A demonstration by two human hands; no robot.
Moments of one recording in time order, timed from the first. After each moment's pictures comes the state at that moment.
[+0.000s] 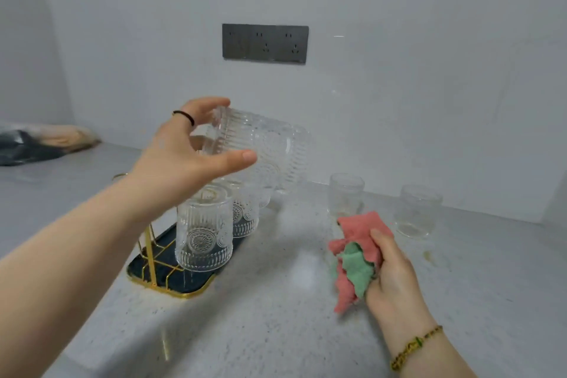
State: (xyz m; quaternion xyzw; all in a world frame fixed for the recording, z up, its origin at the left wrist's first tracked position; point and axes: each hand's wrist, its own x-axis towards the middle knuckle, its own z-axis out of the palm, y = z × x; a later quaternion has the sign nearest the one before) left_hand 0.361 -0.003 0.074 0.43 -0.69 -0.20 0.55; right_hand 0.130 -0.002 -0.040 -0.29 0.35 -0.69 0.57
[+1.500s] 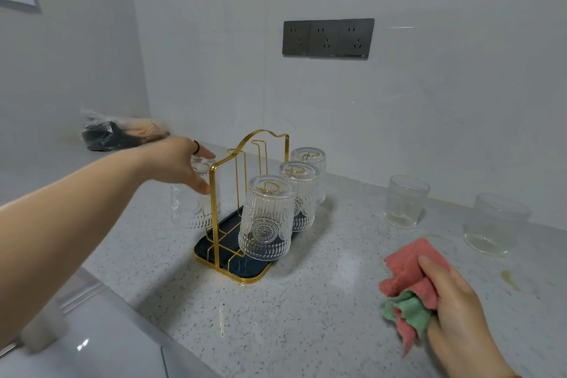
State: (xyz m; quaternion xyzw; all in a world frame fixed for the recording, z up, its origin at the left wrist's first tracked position) left_hand 0.474 -0.052 0.066 0.71 -0.68 -0.08 0.13; right_hand 0.140 0.010 -0.060 -0.34 0.43 -0.64 0.53
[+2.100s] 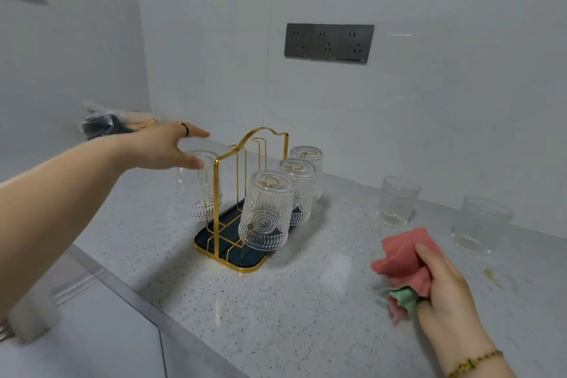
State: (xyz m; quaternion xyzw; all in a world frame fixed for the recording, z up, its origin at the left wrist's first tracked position) left_hand 0.487 -0.030 0.073 0.68 -0.70 -0.07 0.21; right_hand 0.135 0.008 -0.053 -0.33 0.45 -0.65 0.51
